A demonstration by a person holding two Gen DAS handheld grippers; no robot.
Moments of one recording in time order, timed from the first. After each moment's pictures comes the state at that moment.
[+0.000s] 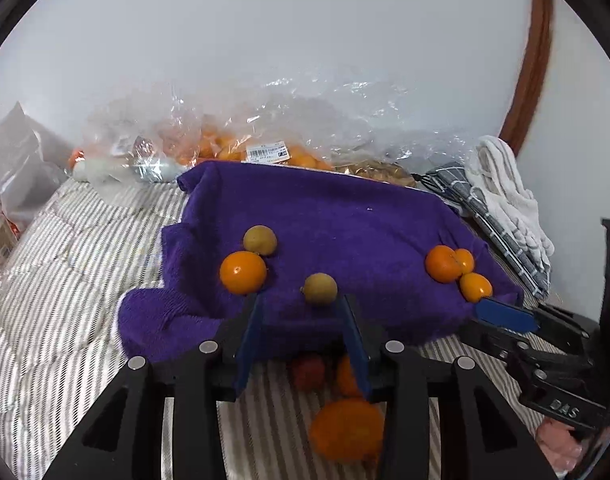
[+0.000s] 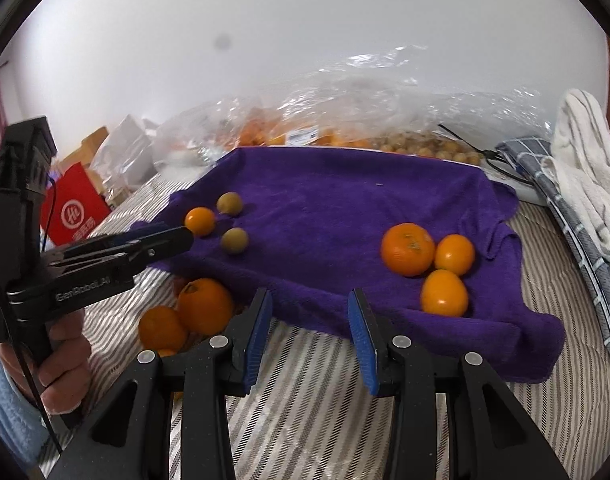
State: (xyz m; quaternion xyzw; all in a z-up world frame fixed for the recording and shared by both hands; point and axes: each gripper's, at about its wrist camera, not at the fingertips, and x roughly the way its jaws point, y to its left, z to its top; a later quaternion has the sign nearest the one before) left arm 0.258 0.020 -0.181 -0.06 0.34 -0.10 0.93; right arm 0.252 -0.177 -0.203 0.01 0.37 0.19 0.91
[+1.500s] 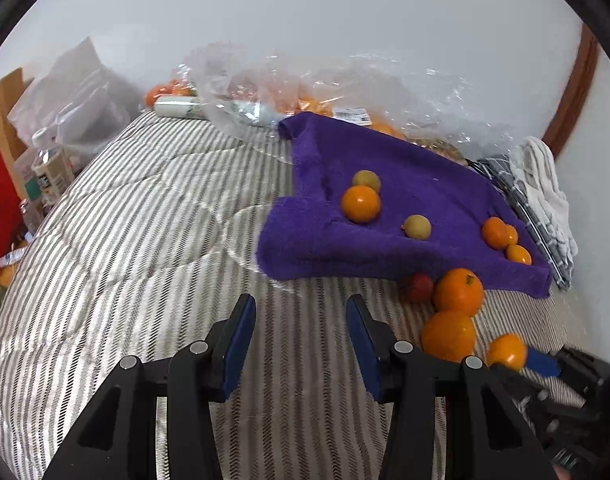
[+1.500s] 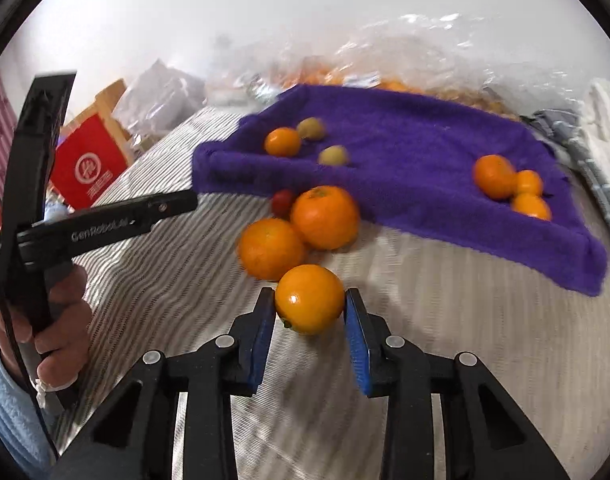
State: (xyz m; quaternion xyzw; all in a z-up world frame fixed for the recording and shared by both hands) left arm 0.227 0.091 -0.204 -0.10 0.40 -0.05 0.91; right arm 0.195 -0.111 -0.214 -0.01 0.43 0.19 0.88
